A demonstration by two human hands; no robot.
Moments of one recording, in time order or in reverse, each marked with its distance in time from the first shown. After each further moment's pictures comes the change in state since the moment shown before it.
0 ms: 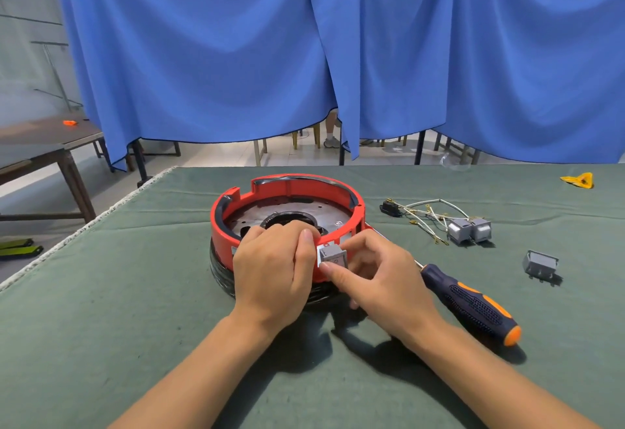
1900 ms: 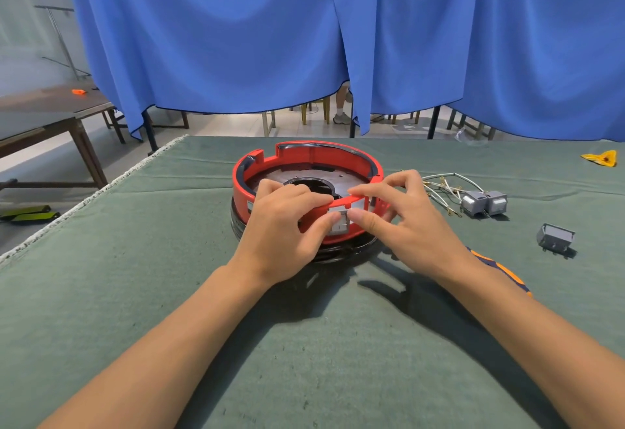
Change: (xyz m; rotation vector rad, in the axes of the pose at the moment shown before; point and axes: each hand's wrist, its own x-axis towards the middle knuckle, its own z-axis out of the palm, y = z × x) left_hand 0.005 -0.010 -0.015 -0.115 -0.208 0.123; right_hand 0.019 -0.009 -0.025 -0.289 -0.143 0.039
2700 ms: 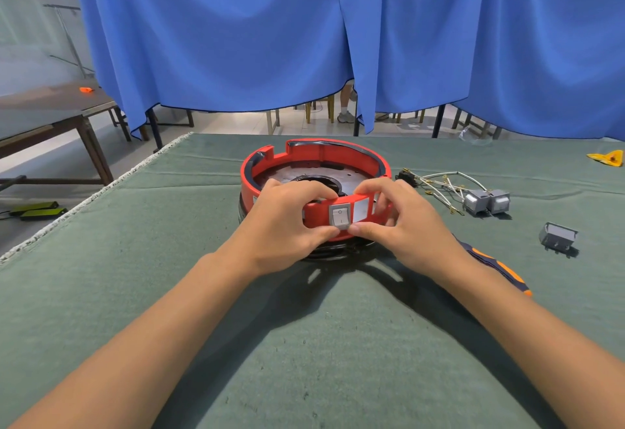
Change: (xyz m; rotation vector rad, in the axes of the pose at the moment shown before) left_hand 0.007 -0.003 -0.015 -0.088 -0.226 -0.082; right_hand 0.005 0.010 0.010 0.035 -0.002 -0.055
